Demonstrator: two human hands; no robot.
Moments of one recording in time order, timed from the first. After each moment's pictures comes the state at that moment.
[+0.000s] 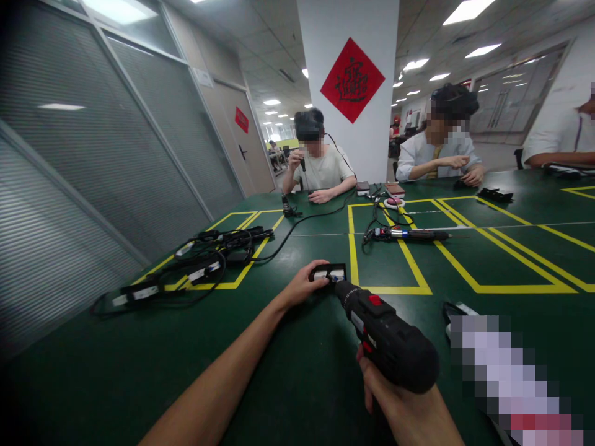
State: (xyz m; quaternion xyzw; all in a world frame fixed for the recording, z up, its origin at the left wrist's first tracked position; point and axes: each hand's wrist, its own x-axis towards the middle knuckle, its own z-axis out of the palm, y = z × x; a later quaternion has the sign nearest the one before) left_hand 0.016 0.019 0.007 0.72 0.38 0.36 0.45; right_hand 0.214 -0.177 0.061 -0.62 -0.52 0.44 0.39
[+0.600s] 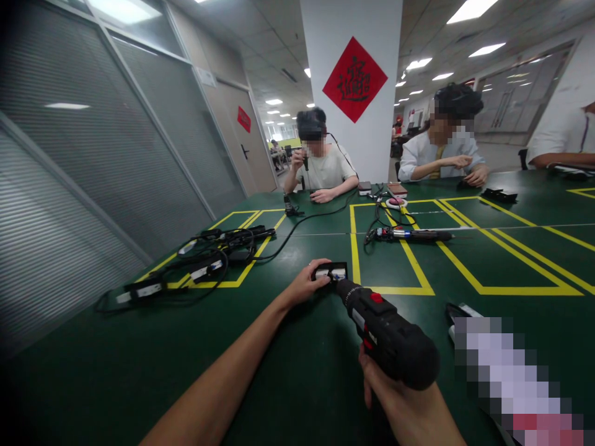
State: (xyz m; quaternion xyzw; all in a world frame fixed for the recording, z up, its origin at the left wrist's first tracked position) left_hand 0.014 0.023 0.002 0.76 0.38 0.36 0.39; right_hand 0.211 -0.173 0.058 -0.63 -0.51 0.44 0.39
